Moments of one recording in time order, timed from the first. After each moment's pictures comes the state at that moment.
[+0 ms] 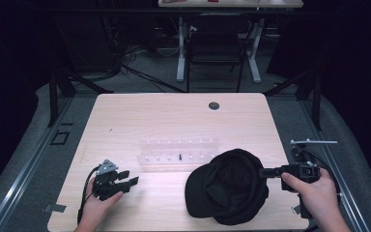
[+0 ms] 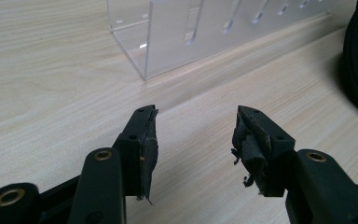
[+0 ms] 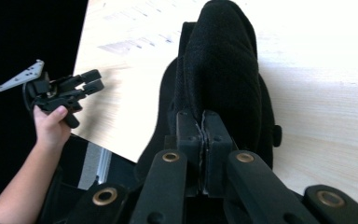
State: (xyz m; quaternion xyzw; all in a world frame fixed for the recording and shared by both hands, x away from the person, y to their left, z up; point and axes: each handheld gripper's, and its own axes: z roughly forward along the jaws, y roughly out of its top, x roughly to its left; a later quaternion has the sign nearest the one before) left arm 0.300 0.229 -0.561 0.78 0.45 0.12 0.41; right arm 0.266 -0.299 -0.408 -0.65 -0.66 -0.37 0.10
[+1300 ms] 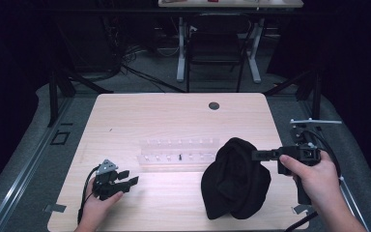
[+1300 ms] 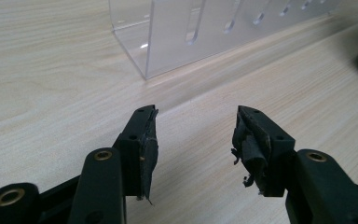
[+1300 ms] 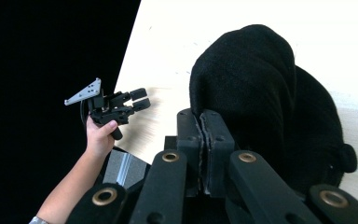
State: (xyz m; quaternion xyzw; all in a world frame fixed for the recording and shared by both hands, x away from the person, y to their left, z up) left arm 0.300 0.229 -0.561 0.78 0.46 0.12 0.41; right arm 0.274 -0.276 -0.349 -0.61 -0.66 -0.42 0.11
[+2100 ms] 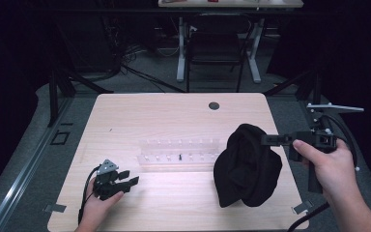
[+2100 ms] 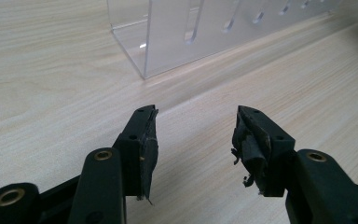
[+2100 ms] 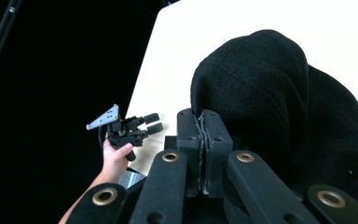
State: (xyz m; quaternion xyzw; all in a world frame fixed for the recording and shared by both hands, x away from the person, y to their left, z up) left arm 0.300 0.228 -0.561 0.78 0.46 0.12 0.41; right arm 0.279 -0.291 -0.313 -0.61 -0.64 -0.46 0.09
